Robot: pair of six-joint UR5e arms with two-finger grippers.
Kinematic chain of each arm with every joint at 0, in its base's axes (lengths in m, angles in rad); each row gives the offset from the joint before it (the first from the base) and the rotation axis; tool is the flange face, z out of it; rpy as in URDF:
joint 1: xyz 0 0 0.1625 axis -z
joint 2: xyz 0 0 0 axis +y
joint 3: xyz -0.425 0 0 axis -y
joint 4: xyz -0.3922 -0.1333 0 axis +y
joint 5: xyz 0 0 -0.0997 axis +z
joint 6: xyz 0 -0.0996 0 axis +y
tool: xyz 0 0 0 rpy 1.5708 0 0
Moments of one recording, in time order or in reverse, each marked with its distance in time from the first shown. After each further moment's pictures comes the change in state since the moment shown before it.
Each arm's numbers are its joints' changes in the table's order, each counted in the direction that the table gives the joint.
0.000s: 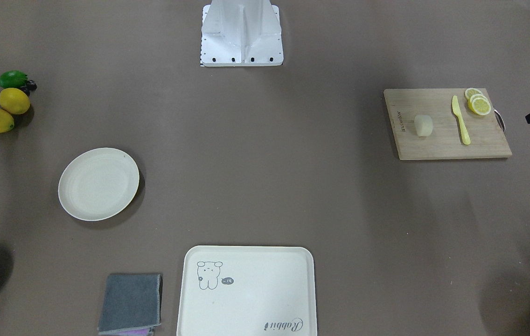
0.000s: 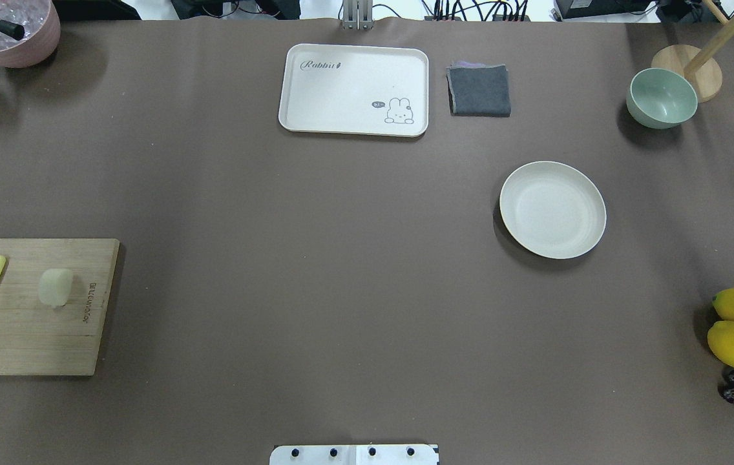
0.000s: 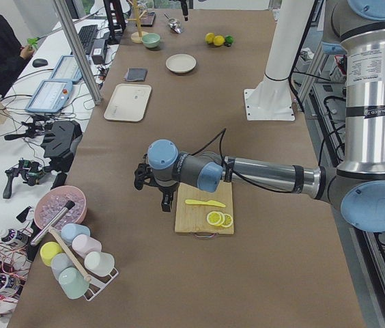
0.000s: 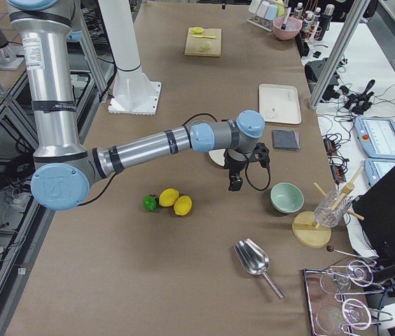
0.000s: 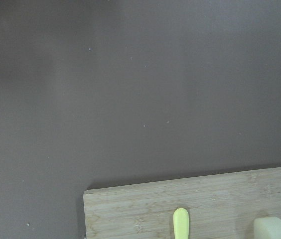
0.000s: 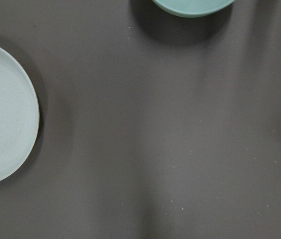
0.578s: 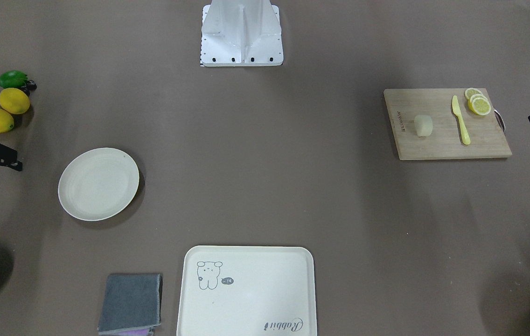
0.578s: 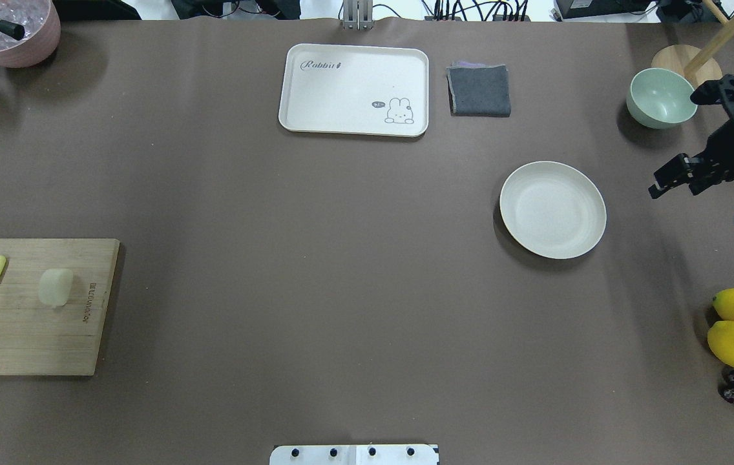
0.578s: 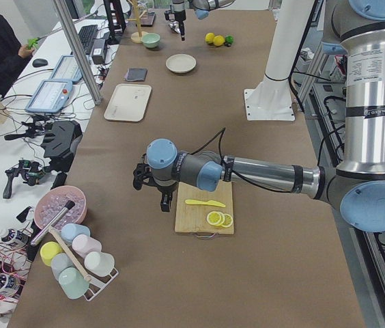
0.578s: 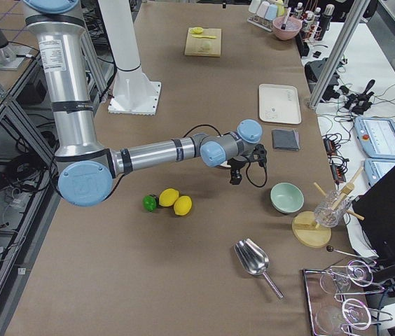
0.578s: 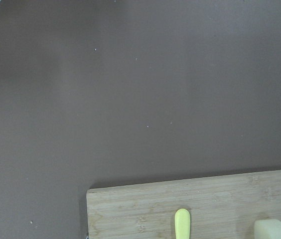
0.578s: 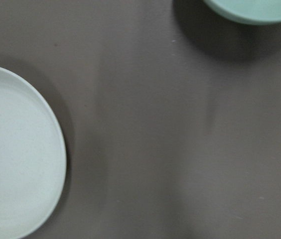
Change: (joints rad) left arm 0.007 0.009 0.003 -0.006 -0.005 0.009; right arm 0.228 -0.050 -0.175 -0.442 -0.017 -0.450
